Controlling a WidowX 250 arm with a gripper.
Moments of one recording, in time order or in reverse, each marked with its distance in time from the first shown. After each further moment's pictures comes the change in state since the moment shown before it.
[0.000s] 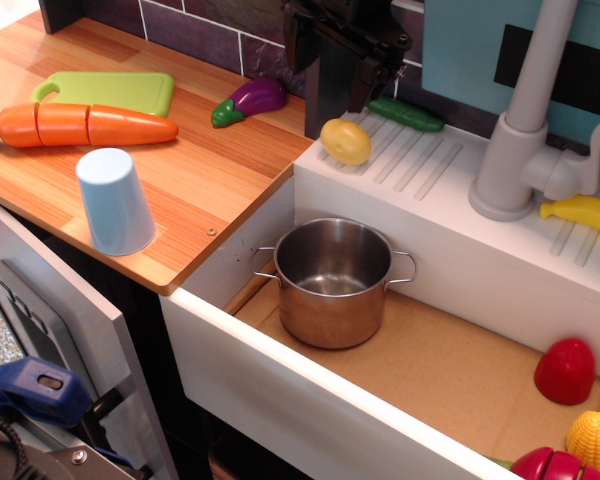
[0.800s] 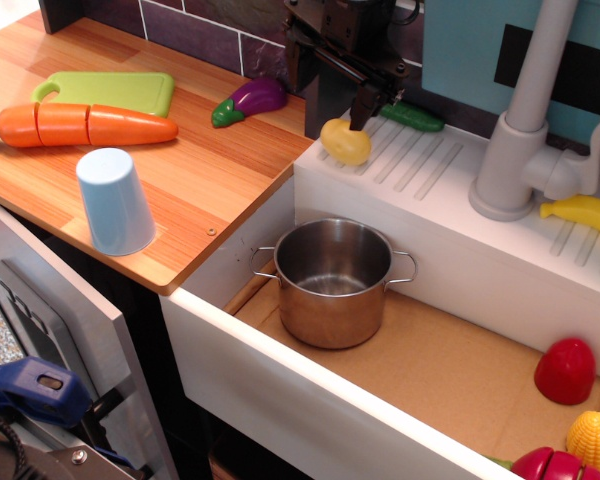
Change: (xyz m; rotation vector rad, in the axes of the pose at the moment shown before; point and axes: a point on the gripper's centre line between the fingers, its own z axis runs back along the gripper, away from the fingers) arm 0.010 -0.004 -0.025 0.031 -0.090 0.046
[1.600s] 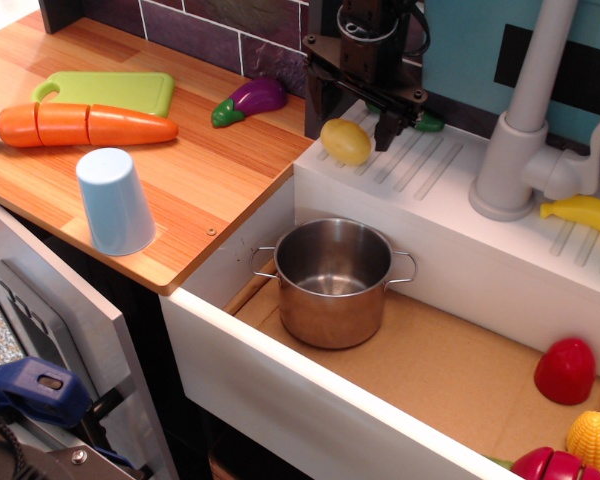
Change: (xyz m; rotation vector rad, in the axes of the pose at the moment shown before) arm 0.013 -0.010 -0.031 -0.058 -0.058 0.055
